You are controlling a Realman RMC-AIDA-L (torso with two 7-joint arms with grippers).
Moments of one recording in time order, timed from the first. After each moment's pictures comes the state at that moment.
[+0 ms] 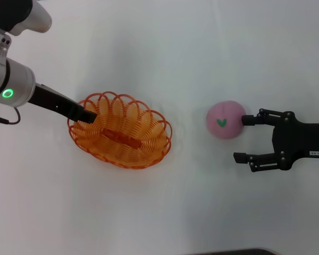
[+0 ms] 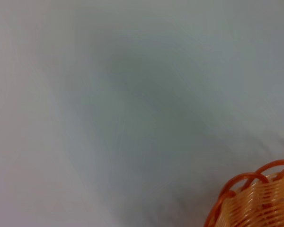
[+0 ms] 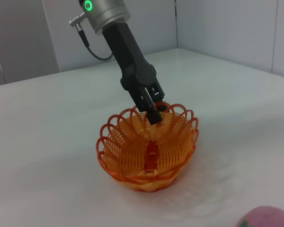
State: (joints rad) left arm -0.61 -2.16 1.21 1.10 2.62 1.36 -2.42; right arm 0.34 2.08 -0.58 -0.66 -2.18 -1.64 1.04
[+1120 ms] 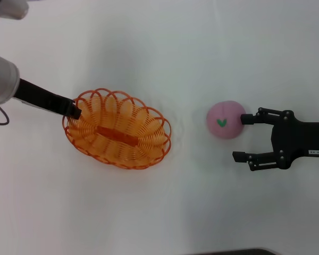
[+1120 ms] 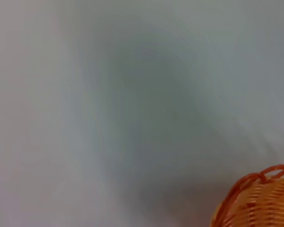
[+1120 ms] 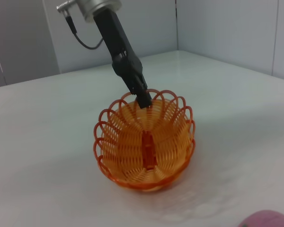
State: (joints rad) left arm -0.62 -2.16 1.10 1.18 2.64 1.52 -2.59; right arm 0.34 2.09 -0.58 -0.66 -2.18 -1.64 1.04
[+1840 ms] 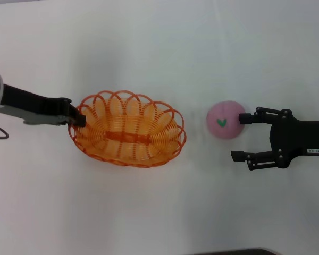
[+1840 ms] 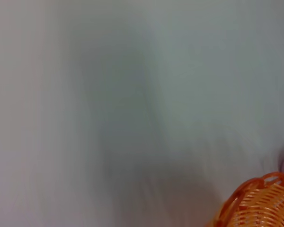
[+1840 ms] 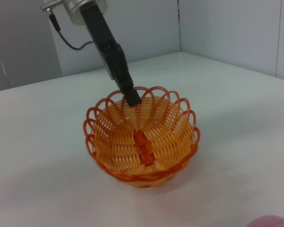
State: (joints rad) left arm -0.58 -2.17 0.93 1.17 2.52 1.64 -2.73; right arm 0.35 2.09 -0.58 -0.66 -2.18 -1.65 1.05
